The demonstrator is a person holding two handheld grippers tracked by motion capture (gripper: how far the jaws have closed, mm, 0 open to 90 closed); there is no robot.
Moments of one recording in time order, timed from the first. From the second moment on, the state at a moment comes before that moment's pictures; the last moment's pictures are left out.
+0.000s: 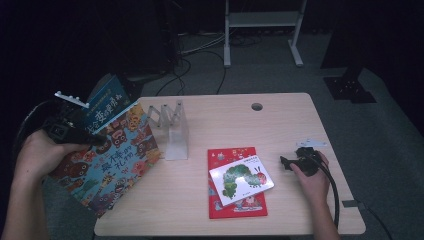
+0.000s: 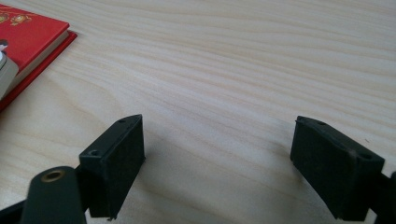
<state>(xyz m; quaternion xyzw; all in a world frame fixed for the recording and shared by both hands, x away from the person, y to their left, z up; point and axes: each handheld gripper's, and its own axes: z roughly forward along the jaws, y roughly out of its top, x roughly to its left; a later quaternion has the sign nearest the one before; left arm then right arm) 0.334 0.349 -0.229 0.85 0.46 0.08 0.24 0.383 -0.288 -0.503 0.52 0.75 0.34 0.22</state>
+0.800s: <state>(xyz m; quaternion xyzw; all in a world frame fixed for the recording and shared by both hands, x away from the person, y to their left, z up) 0.353 0.351 -0.236 0.81 0.53 0.13 0.22 0.383 -0.288 -0.503 0.52 0.75 0.34 0.22</state>
